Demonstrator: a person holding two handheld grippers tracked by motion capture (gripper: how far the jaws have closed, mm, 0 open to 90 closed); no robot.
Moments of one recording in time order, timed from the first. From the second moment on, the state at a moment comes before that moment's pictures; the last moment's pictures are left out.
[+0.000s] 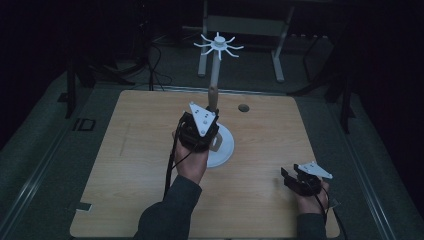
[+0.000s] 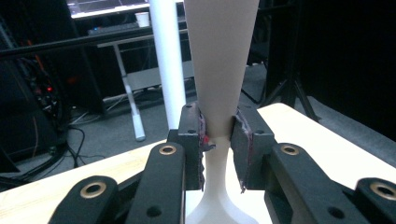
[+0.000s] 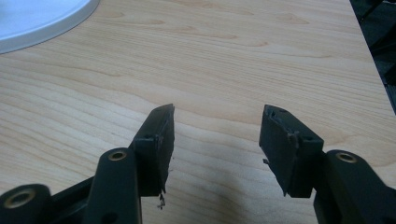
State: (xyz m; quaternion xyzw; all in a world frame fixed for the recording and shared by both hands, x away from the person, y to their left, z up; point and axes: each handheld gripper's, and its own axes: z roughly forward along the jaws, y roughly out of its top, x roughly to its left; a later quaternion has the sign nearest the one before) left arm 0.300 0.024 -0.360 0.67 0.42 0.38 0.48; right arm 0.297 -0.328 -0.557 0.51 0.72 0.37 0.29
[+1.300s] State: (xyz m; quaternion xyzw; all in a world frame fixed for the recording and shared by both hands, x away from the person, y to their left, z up) left arm 0.318 0.014 -0.338 0.64 0.45 0.42 0.46; right arm 0.298 -0.324 -0.559 0.50 0.73 0.36 0.29
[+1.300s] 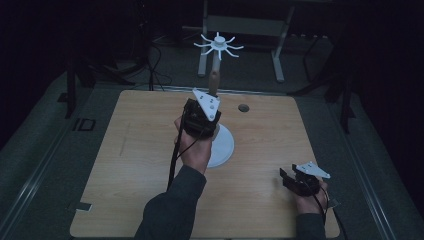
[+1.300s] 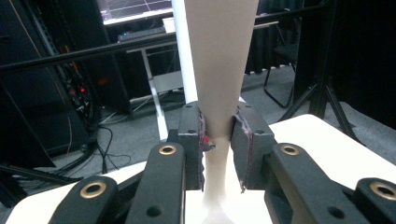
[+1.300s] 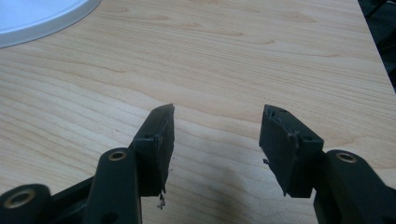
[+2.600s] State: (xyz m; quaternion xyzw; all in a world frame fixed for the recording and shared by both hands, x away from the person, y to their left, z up) left arm 0.329 -0.006 -0.327 0.64 0.46 0.43 0.44; right arm 0.298 -0.325 -0.558 0.50 0.73 0.36 0.29
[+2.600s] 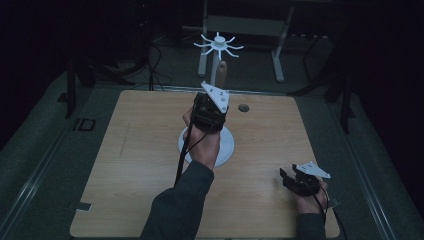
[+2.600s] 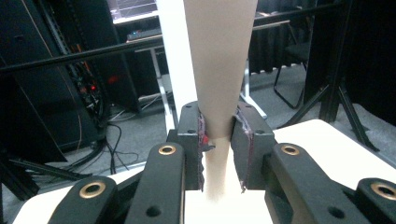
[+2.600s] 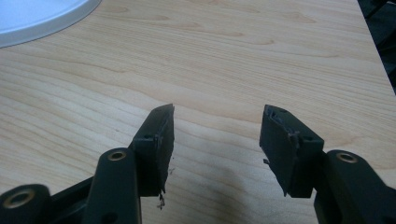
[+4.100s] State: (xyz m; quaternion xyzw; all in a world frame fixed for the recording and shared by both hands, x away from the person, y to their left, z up) left arm 0.360 -0.002 -0.323 0.65 0.49 0.43 0.40; right arm 0.298 -0.327 -0.558 0.50 0.73 0.36 0.29
